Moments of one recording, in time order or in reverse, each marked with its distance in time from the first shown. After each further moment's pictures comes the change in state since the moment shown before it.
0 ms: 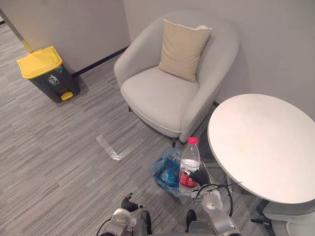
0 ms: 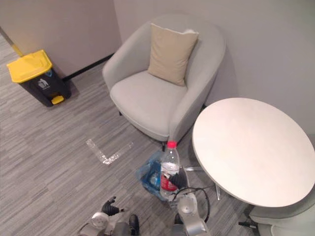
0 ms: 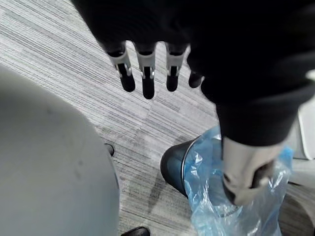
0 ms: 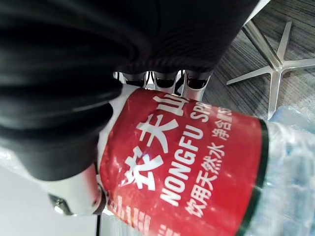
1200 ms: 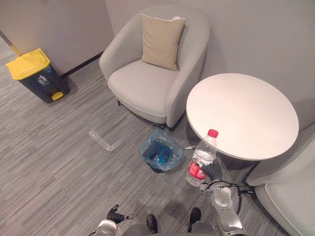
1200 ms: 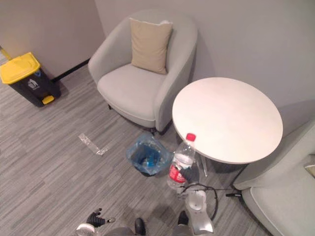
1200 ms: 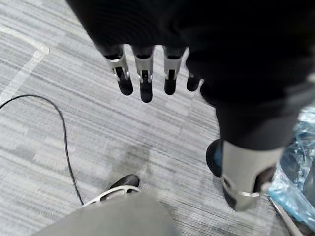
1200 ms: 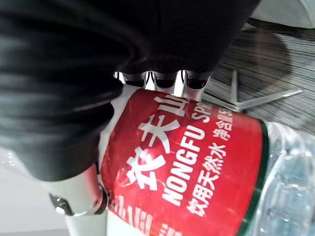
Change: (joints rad) left arm 0.111 0.088 0.024 -0.018 -0.017 0.010 -0.021; right arm 0.109 0.049 -0.146 -0.131 0.126 -0.007 -0.007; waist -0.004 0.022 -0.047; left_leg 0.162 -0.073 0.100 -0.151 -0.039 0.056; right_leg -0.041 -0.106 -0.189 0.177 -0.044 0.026
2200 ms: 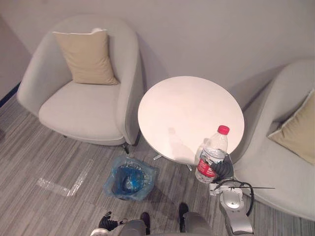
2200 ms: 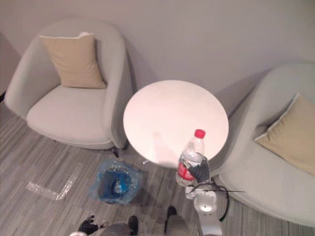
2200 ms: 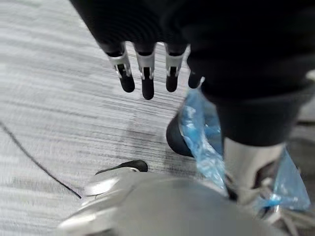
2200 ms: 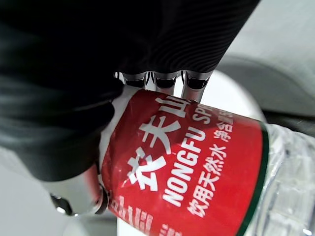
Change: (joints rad) left arm 0.072 0.011 0.126 0.000 -0.062 -0.041 -0.043; right arm 0.029 -0.038 -0.049 -0.175 -0.040 -0.015 0.010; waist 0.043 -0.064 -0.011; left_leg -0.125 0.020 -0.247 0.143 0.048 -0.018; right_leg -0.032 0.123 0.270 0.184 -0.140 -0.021
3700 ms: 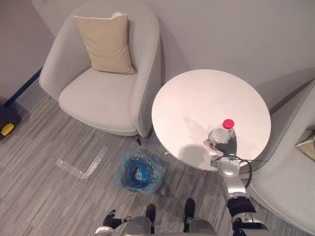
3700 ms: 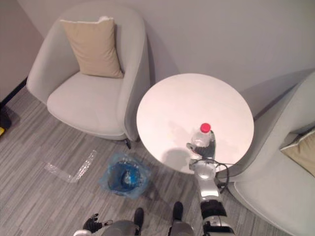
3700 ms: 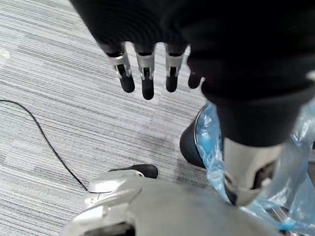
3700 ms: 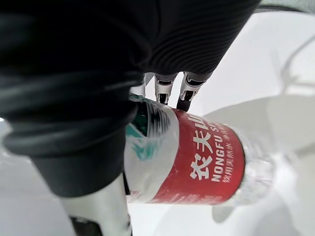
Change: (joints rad) left arm -0.039 -0.040 -0.037 0.016 -0.023 -0.012 0.023; right arm -0.497 -0.054 -0.171 0.460 0.080 0.026 -0.258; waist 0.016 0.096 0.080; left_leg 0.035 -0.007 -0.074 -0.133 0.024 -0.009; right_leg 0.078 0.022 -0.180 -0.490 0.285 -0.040
